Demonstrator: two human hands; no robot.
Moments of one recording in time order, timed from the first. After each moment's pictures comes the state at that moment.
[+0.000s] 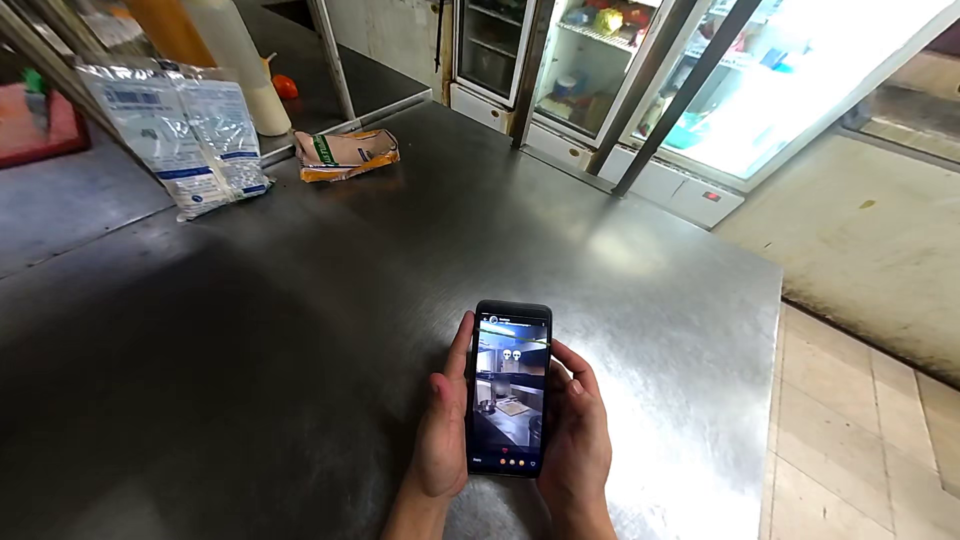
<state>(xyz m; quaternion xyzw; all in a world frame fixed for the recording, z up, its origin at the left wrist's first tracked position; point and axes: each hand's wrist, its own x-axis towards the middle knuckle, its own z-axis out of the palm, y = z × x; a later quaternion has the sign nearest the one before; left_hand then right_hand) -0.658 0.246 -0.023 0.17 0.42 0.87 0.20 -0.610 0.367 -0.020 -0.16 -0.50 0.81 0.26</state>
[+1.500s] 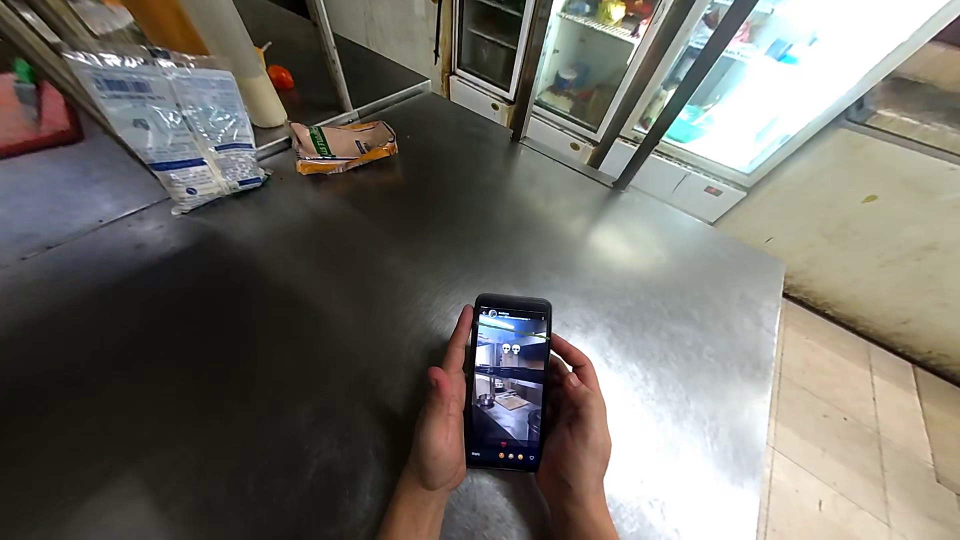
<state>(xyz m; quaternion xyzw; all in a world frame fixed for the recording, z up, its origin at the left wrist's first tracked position) -0.658 0.246 -0.025 0.17 0.46 0.85 0.19 -0.610 0.366 -0.019 -0.16 -0.52 0.80 0.27</state>
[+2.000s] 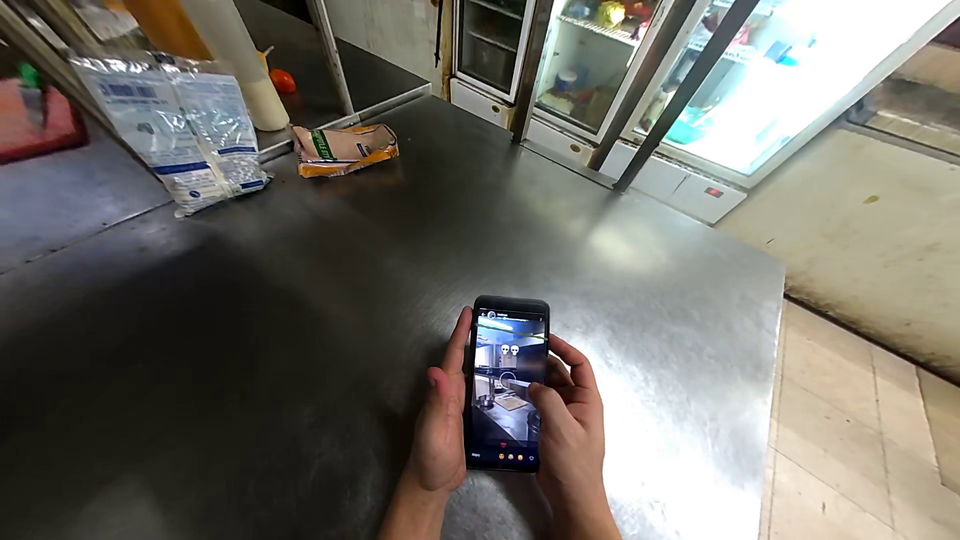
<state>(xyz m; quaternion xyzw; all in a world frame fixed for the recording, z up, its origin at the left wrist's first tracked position) -0.659 0.245 -0.024 0.16 0.45 0.86 0.19 -0.613 0.363 -0.014 -0.18 -0.57 0.76 0.26</state>
